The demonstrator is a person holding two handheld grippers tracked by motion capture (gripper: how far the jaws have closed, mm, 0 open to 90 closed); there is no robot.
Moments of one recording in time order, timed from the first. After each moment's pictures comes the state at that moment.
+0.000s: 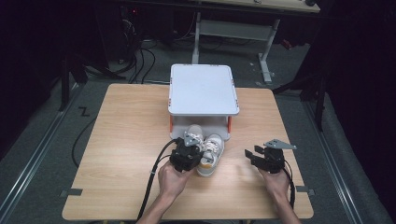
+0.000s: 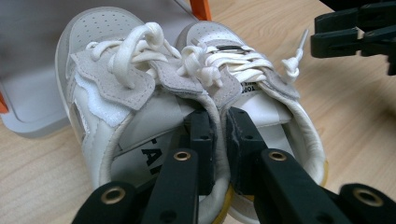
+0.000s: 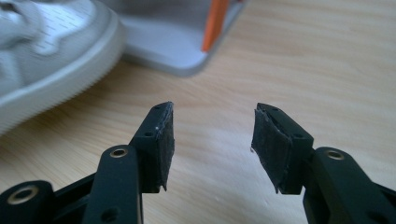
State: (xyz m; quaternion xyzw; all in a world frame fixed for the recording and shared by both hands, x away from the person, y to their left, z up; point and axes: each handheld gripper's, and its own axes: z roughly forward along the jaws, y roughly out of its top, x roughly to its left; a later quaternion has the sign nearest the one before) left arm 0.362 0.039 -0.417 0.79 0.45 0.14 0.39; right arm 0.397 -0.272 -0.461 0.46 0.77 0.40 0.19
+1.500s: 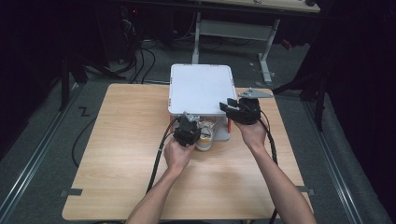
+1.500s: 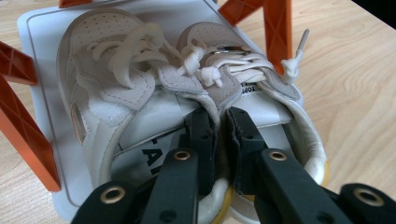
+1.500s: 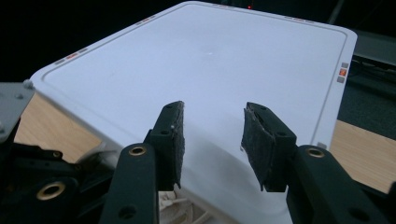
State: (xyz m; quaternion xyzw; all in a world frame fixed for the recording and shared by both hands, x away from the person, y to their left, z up) left arm 0.447 0.037 -0.432 0.75 0.50 0.19 0.38; right arm 0.483 -0.172 -0.347 0.38 0.77 0.47 0.22
